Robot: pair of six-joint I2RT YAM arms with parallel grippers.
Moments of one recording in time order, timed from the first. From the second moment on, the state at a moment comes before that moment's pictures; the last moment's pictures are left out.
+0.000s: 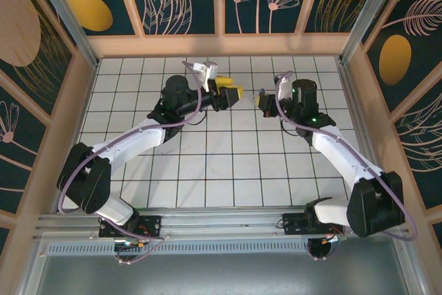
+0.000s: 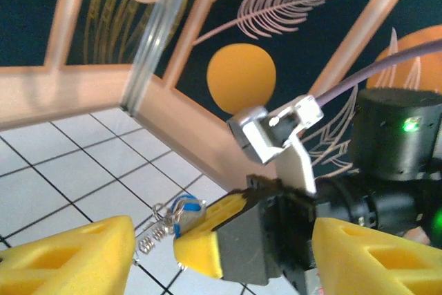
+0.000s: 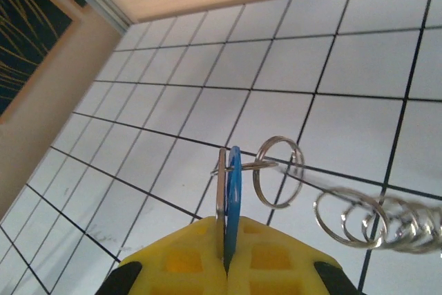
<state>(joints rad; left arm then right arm) -0.63 1.54 1.06 0.50 0.48 -0.50 0.31 1.29 0.90 -0.10 -0.43 0.34</state>
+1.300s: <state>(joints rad) -0.61 1.33 0.94 0.41 0.24 -0.55 0.53 1.86 0.89 0.15 -0.44 0.52</state>
